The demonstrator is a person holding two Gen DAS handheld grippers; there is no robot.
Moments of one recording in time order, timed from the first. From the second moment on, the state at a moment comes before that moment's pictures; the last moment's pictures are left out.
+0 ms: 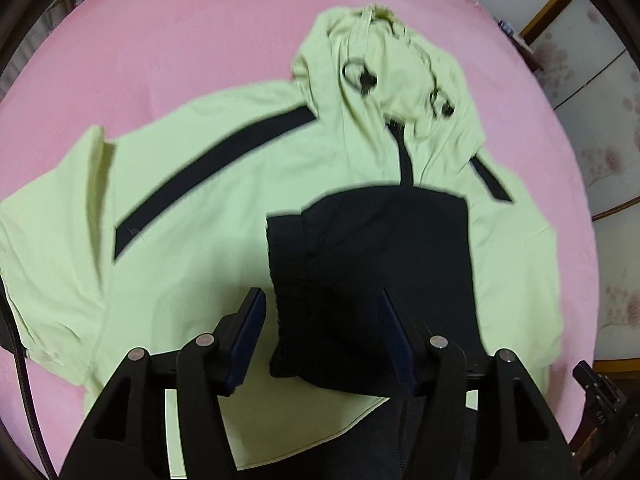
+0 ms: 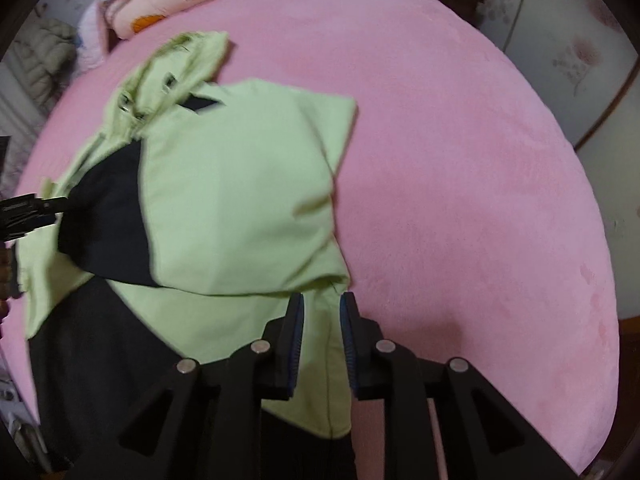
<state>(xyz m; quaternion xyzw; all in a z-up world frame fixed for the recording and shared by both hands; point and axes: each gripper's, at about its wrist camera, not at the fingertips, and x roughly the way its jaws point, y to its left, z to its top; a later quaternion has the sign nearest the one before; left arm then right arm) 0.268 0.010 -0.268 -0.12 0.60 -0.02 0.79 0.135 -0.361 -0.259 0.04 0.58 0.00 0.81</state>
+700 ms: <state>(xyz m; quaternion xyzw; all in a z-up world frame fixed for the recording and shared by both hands) 0.324 0.010 -0.336 -0.09 0.63 0.00 0.77 0.344 -0.435 -0.338 0.21 0.62 -0.03 0.75</state>
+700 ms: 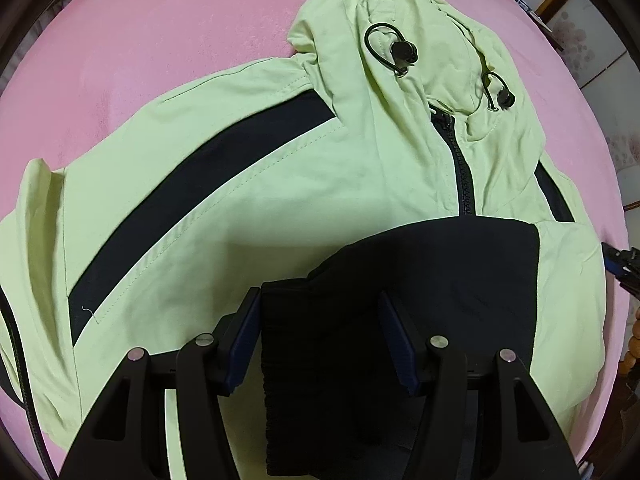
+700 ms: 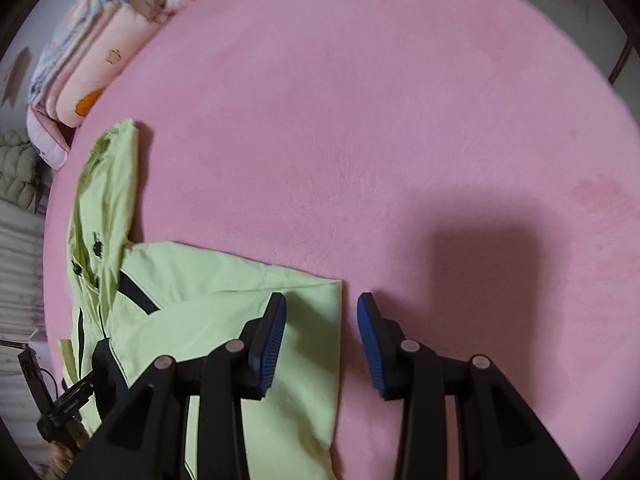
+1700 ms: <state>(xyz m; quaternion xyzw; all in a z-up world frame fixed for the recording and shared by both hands) 0.282 -0.049 -0.257 -0.04 0.51 0.04 0.86 0.282 -0.323 -0.266 -0.06 0.51 -0.01 0.86</state>
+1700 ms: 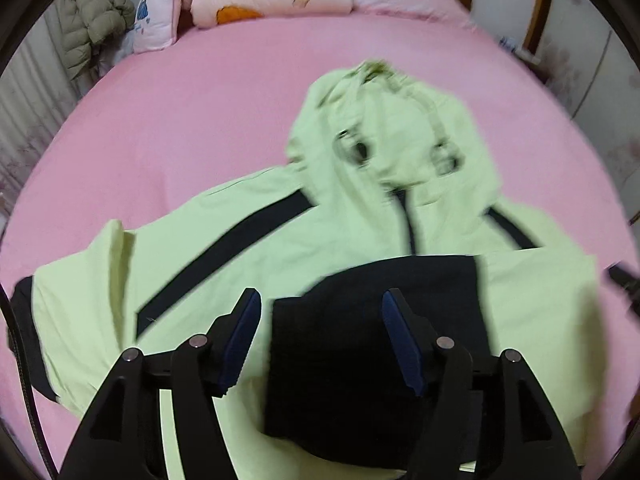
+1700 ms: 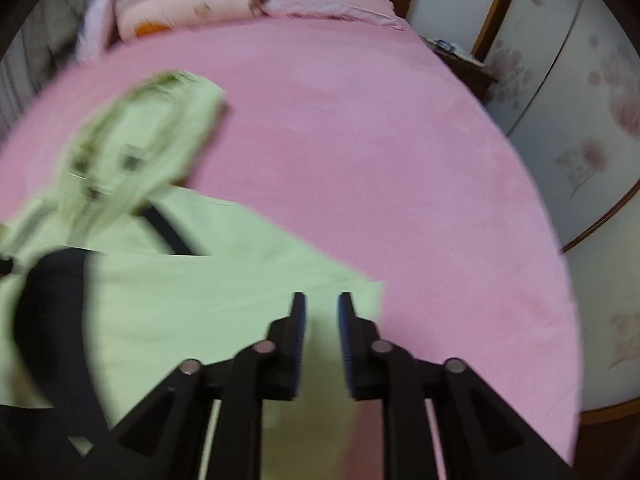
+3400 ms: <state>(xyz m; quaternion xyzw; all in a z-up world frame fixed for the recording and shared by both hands) 0.110 -0.070 -0.067 -0.11 0.50 0.05 0.86 0.125 -0.305 -0.133 0.01 0.52 0.08 0.85</state>
